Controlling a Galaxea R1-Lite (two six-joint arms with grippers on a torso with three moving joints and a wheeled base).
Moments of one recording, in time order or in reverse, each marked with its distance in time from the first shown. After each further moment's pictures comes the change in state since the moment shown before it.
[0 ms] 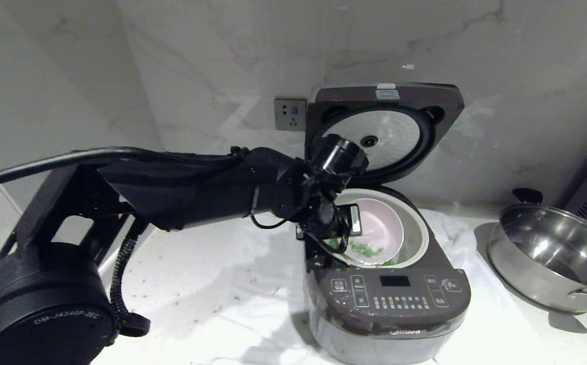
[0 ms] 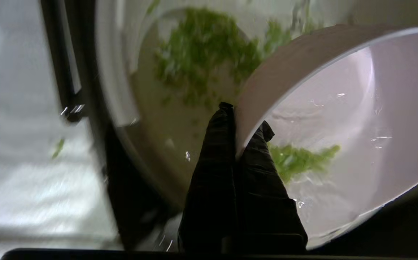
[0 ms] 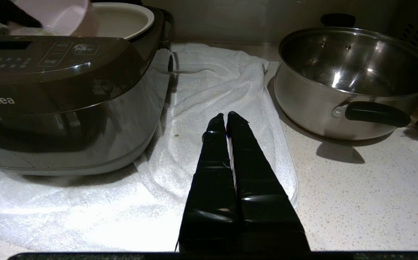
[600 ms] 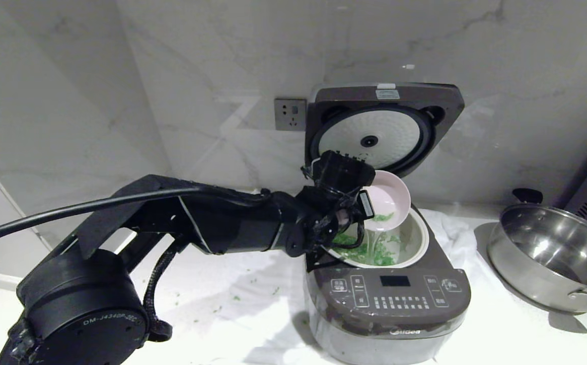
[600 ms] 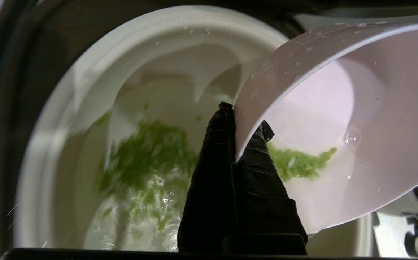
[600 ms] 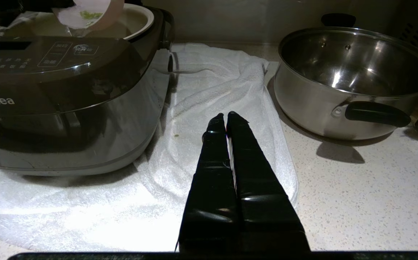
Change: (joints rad) left arm -0.016 0.062 0.202 -0.649 0.150 -0.061; right arm 0.000 0.000 0.000 0.000 0.000 0.001
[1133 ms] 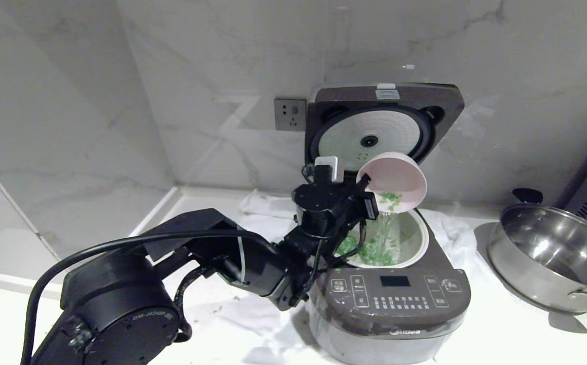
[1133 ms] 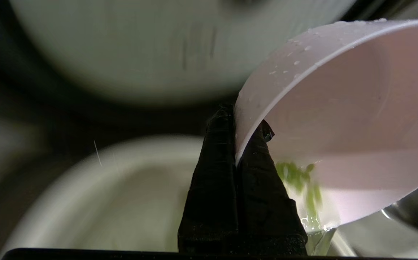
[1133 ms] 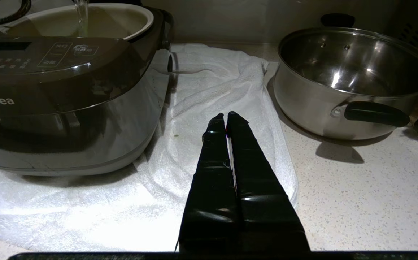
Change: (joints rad) left arm 0.012 0.093 0.310 -1.056 -0.064 0.442; right arm 0.000 0.000 0.000 0.000 0.000 0.000
